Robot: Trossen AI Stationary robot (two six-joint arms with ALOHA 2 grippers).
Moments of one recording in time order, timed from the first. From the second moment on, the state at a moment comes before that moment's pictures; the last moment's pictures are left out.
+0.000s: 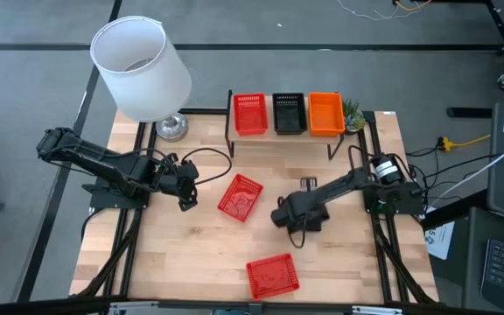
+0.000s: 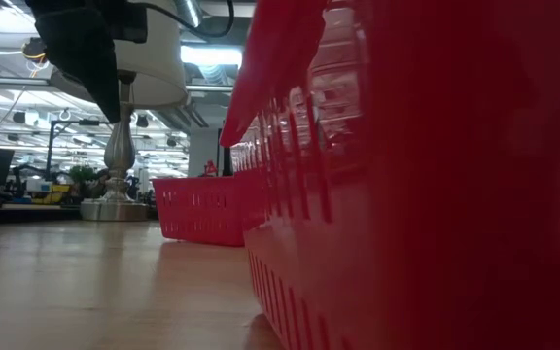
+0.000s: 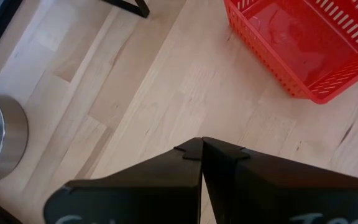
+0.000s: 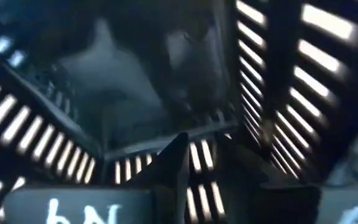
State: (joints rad) left arm -0.26 1.09 0.86 -0.89 -0.46 -0.64; right arm 0.28 2.00 1.29 -1.29 0.26 0.35
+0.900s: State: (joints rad) left arm -0.26 1.09 0.86 -0.87 -0.46 -0.64; right arm 0.33 1.78 1.59 -1.14 0.31 0.79
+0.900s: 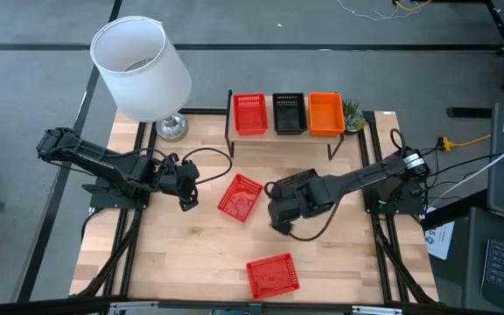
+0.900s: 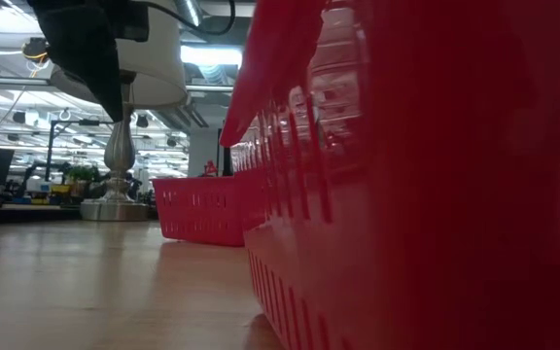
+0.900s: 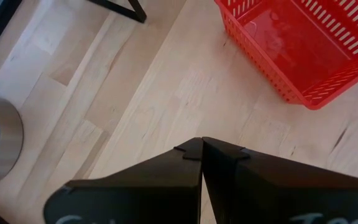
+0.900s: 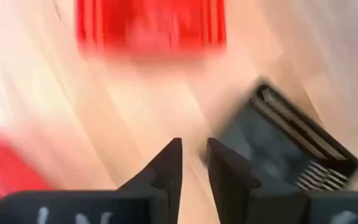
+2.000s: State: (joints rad) left arm -0.26 1.09 0.86 -0.87 -0.46 -0.64; right arm 0.32 2.00 1.57 -1.18 0.50 1.35
